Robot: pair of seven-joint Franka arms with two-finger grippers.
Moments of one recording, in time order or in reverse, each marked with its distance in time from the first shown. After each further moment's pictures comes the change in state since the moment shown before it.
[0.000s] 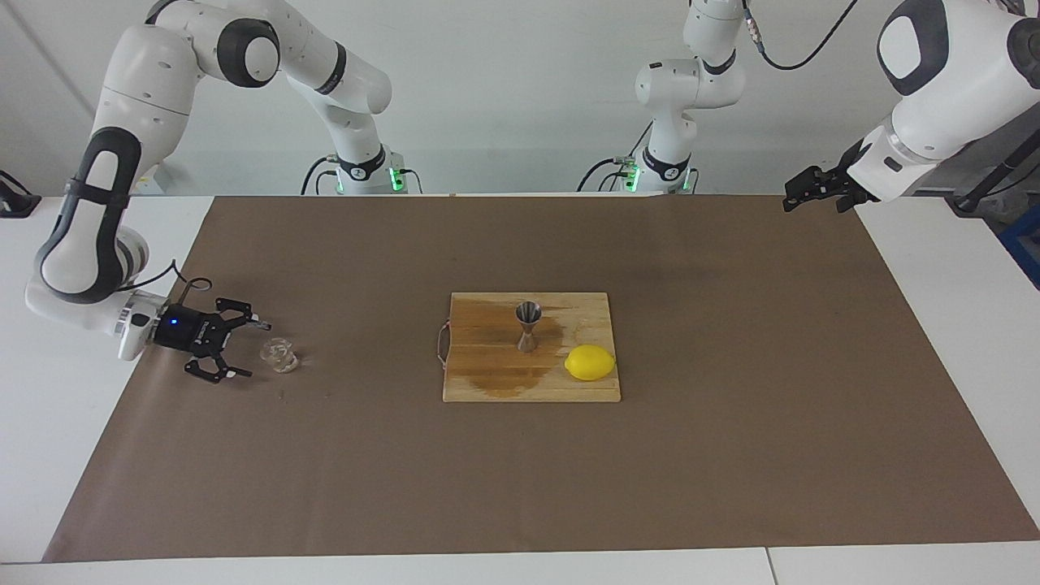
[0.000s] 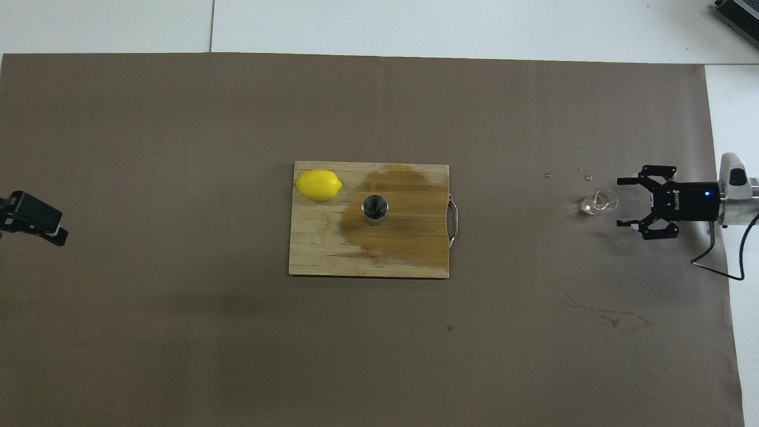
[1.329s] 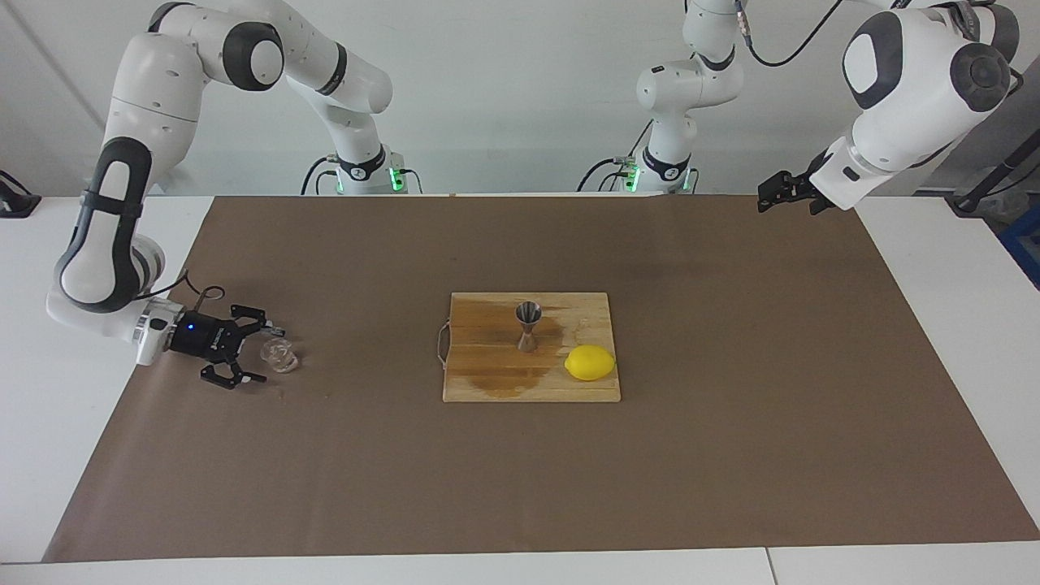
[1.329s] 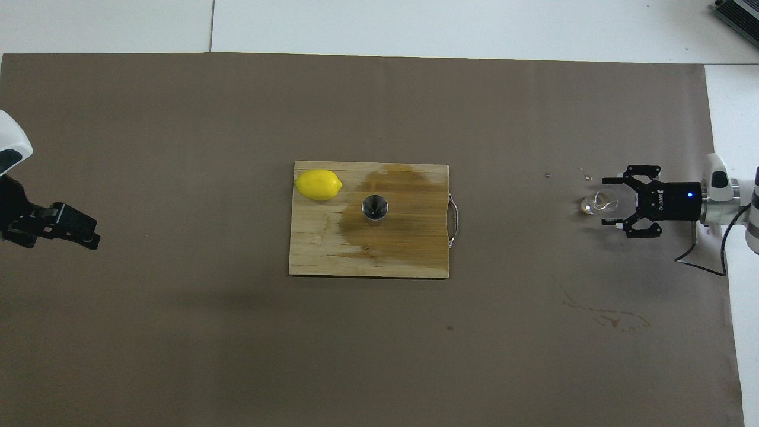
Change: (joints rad) left arm 0.165 -0.073 -0.227 -0.155 0.002 0.162 -0.011; right arm 0.033 0.012 -0.001 -0.028 0.038 0.030 -0.086
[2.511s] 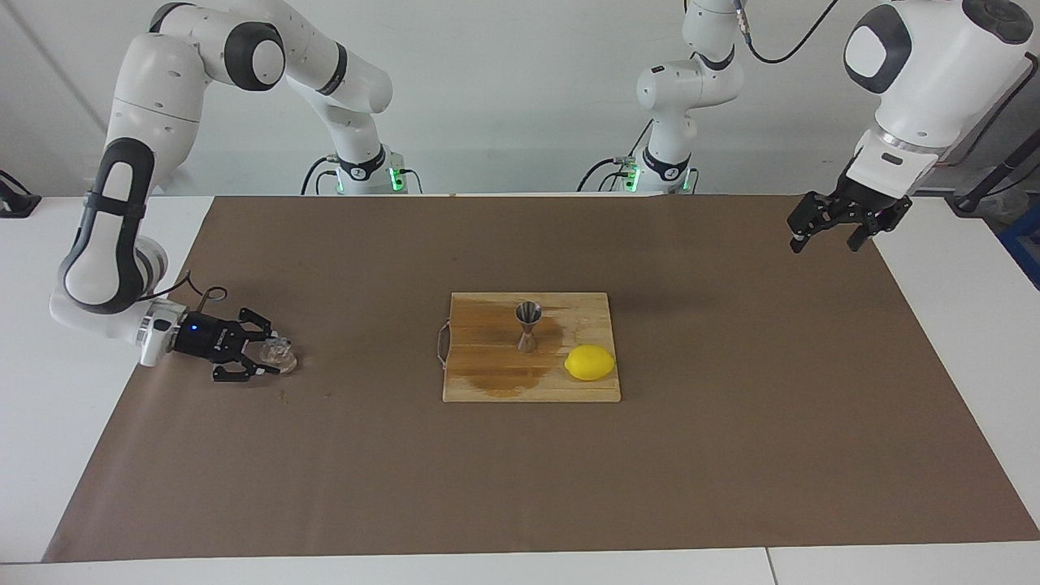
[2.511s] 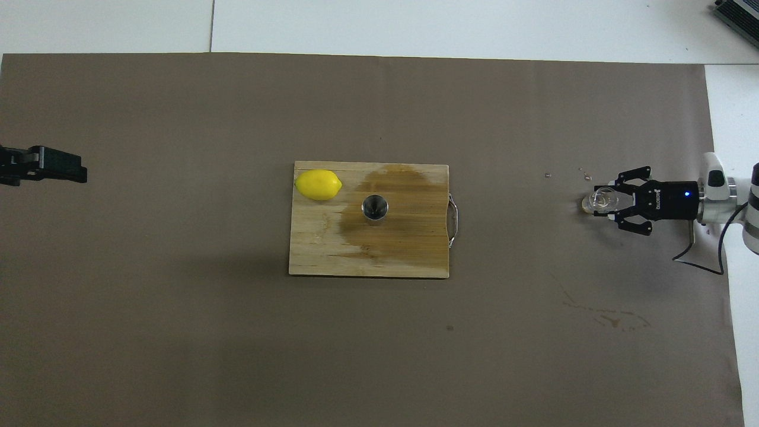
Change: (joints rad) left arm 0.001 -0.019 0.007 0.025 0.002 0.242 -0.088; right arm 0.006 0.000 0.002 0.001 0.000 0.000 0.002
